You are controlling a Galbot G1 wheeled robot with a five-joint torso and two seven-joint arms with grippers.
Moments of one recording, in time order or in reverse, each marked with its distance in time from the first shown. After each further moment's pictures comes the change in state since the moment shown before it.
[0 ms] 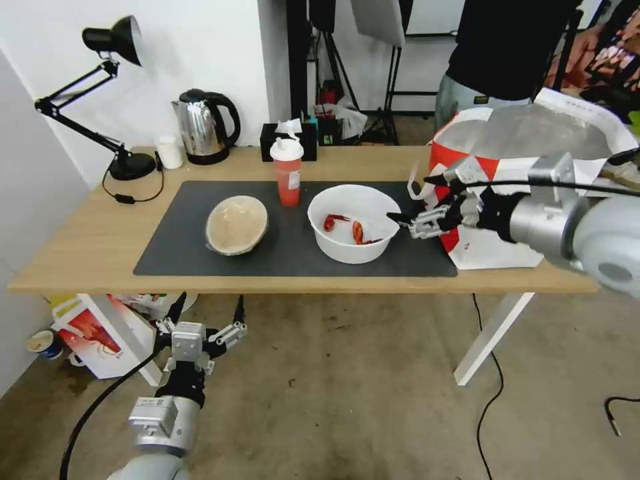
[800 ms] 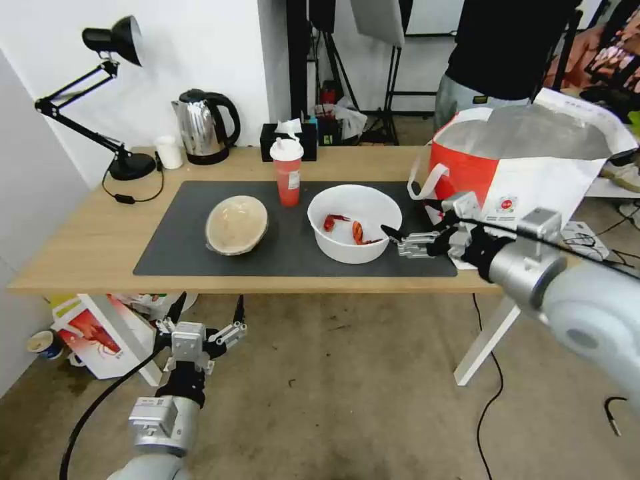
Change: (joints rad) left arm 0.000 0.000 0.000 0.000 0.000 0.000 0.000; right arm -0.393 0.086 0.242 0.149 0.038 0.025 0.322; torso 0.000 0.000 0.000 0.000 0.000
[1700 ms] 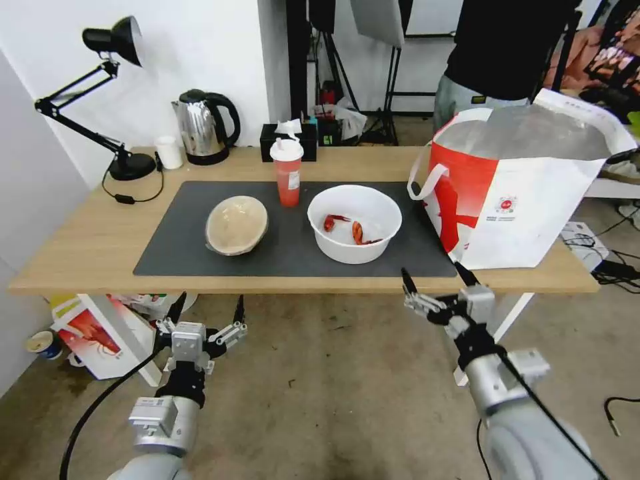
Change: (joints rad) left arm 0.000 0.000 0.000 0.000 0.000 0.000 0.000; right arm -0.582 0.670 0.126 -0.018 -0.700 0.439 -0.091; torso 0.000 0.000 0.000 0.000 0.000
